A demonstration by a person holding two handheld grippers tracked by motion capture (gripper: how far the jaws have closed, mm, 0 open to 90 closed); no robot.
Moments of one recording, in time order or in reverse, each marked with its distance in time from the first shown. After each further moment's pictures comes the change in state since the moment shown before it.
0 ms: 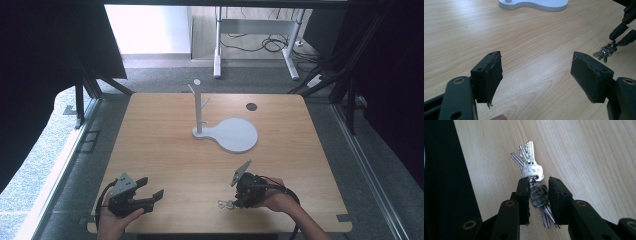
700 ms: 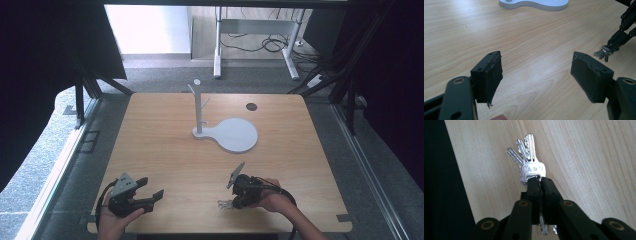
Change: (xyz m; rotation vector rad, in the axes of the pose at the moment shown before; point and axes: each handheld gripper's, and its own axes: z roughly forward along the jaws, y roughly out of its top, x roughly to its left) left arm 0.001 -0.001 0.001 0.005 0.000 0.000; right arm -0.002 0.005 0.015 0.058 0.002 -0.017
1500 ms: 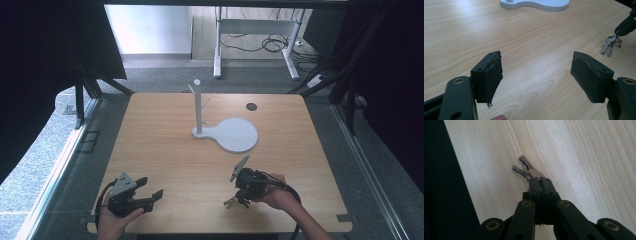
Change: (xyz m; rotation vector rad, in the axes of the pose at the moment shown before) left arm 0.001 0.000 -0.001 0.000 0.003 -0.001; right arm -0.002 0.004 -0.029 -0.019 -0.050 0.028
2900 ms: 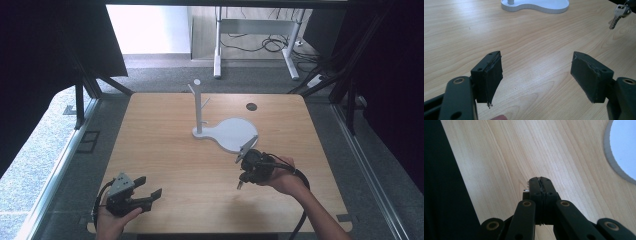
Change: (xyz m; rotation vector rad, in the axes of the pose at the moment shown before) left arm 0.002 0.001 -0.003 -0.014 0.000 -0.002; right arm -0.015 0.018 -0.059 -0.055 -0.074 0.005
